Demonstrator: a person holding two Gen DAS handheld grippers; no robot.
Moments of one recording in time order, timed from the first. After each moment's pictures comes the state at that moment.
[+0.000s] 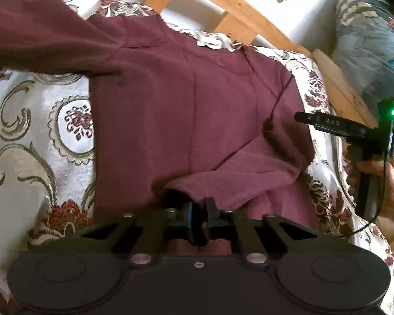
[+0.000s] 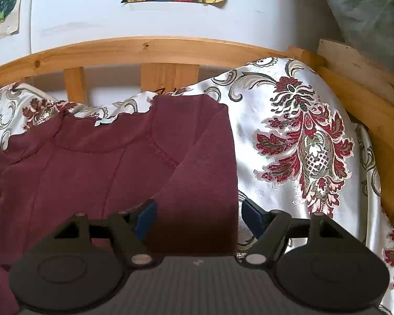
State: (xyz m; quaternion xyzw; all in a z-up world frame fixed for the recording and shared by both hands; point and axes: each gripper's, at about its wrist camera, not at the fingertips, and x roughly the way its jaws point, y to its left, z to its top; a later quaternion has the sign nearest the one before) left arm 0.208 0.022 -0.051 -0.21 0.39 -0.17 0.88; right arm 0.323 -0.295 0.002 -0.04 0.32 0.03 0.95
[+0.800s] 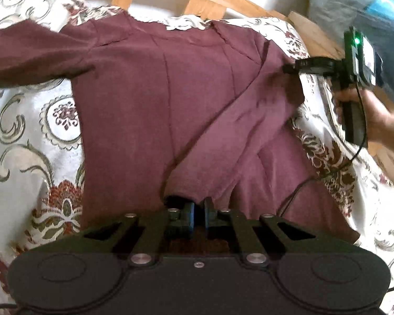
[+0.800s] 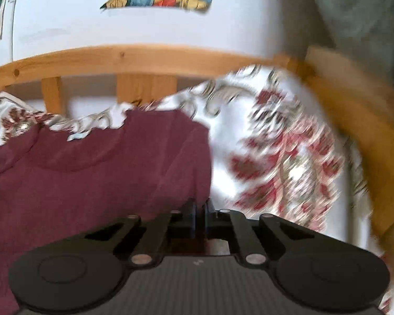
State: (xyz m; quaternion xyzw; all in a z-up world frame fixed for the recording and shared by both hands) left arm 0.173 -0.005 -0.040 -0.11 0.41 -0.20 0.88; right arm 0.351 -0.312 0.006 -0.06 0.29 -0.01 0.95
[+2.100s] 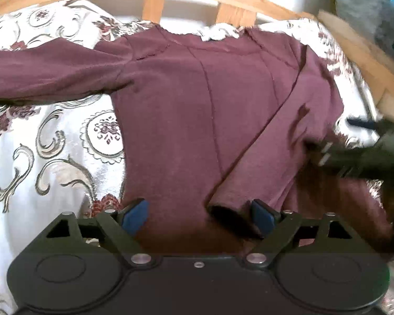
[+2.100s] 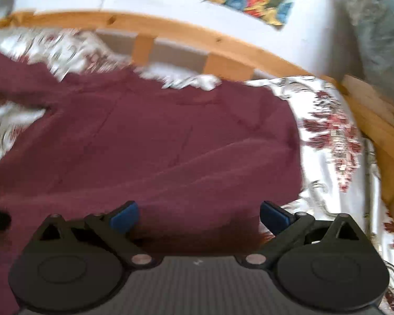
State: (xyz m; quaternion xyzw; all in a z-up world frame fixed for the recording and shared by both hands) left arm 0.176 0.000 -0.038 -0.07 0.39 -0.10 0.91; right arm 0.218 -0.201 -0.053 -0.17 0.28 0.05 0.94
